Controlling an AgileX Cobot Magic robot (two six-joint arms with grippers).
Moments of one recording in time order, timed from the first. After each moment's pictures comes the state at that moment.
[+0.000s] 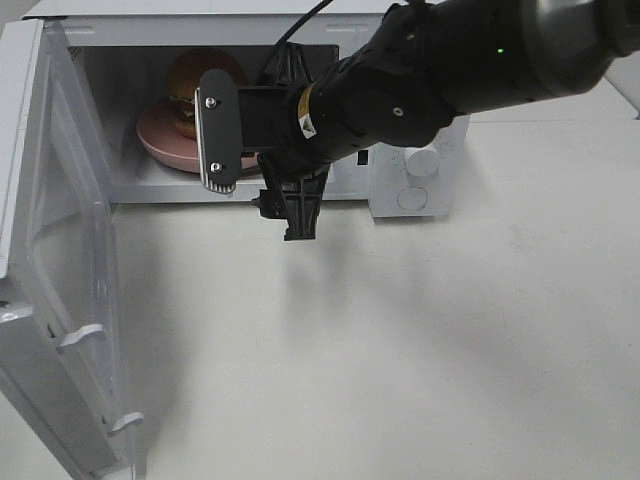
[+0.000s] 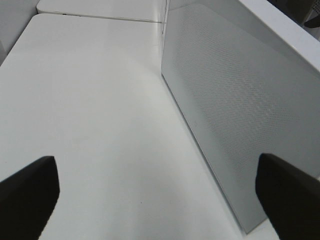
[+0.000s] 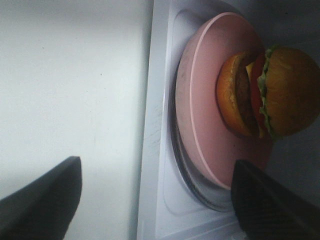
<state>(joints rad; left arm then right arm) 0.02 -0.01 -0.52 -0.10 1.08 0.01 0.73 1.91 -1.24 -0.43 0.10 -0.67</state>
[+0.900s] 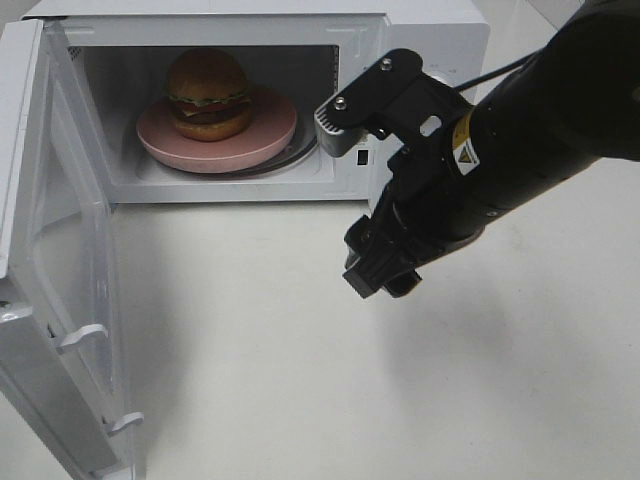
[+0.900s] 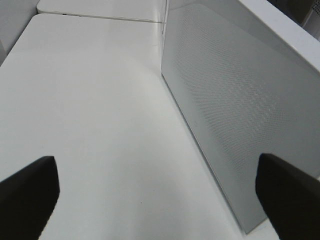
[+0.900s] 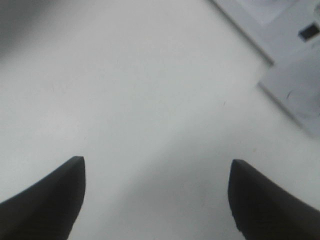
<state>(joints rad) 0.02 -0.01 -0.52 -0.10 1.08 0.01 0.73 1.51 -0.90 -0.20 0.45 0.04</state>
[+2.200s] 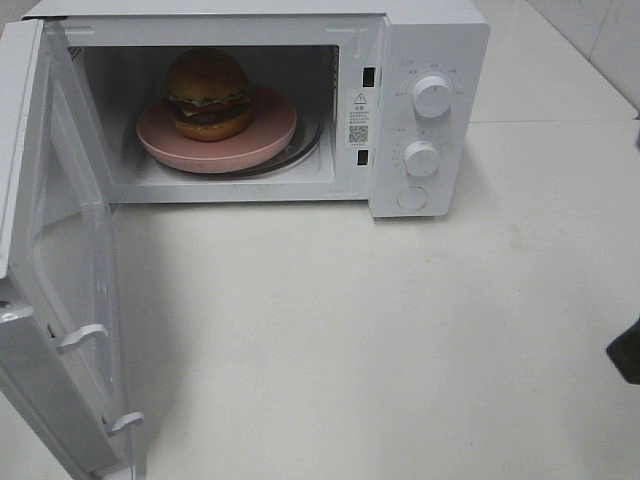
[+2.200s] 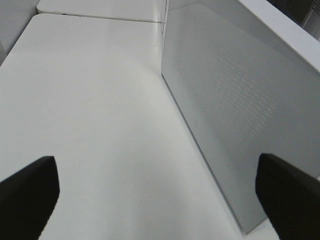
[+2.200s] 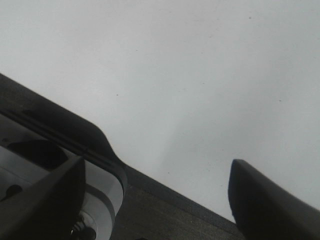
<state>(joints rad) 0.02 -0.01 -0.52 -0.10 1.08 0.01 0.50 0.88 -0.71 -0.05 1.04 0.07</state>
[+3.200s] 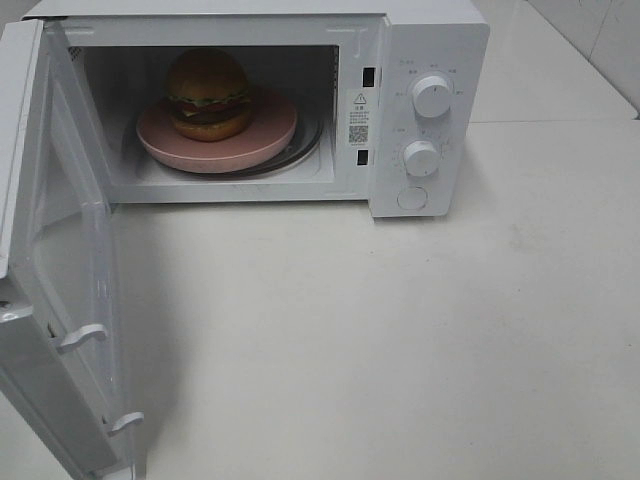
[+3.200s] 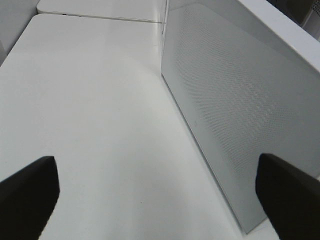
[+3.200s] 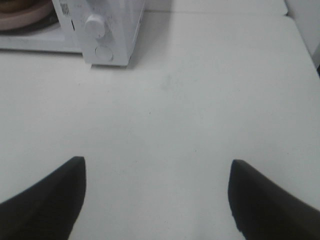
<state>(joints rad) 0.02 -0.01 -0.52 -0.10 1.08 0.01 0.10 0.03 -0.51 -0.02 1.01 0.06</state>
